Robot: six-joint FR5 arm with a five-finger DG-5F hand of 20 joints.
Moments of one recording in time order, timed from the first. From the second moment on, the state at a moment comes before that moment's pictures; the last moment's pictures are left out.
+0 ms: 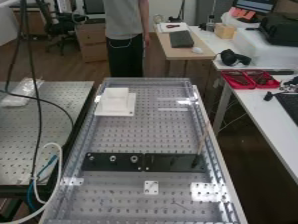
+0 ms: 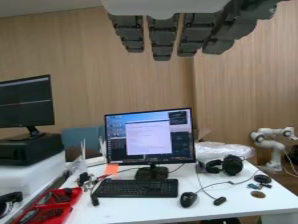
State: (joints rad) arm 1.58 -1.55 -1.60 -3.14 -1.56 -0.70
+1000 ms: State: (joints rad) arm 1.58 -1.54 -1.61 -3.13 -1.55 -0.69
